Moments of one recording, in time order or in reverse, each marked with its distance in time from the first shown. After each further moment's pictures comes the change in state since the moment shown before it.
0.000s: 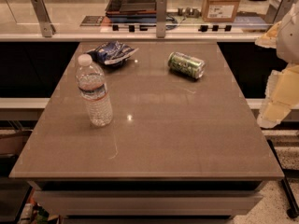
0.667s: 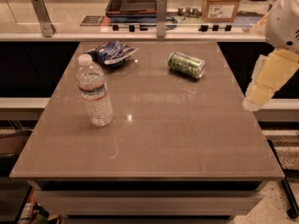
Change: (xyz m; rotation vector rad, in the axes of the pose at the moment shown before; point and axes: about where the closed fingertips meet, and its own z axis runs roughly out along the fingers) arm -0.016 -0.024 0.001 0.023 -0.029 0.056
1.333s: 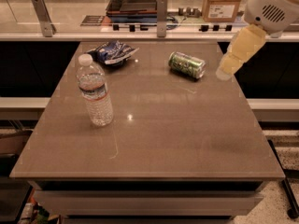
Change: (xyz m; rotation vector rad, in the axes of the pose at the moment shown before) arm -0.028 -0.061 0.024 0.022 -0.047 0.202
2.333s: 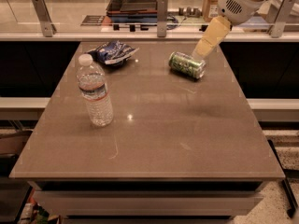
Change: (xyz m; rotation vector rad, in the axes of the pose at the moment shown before) arm -0.039 -0.065 0.066 -0.021 0.020 0.165
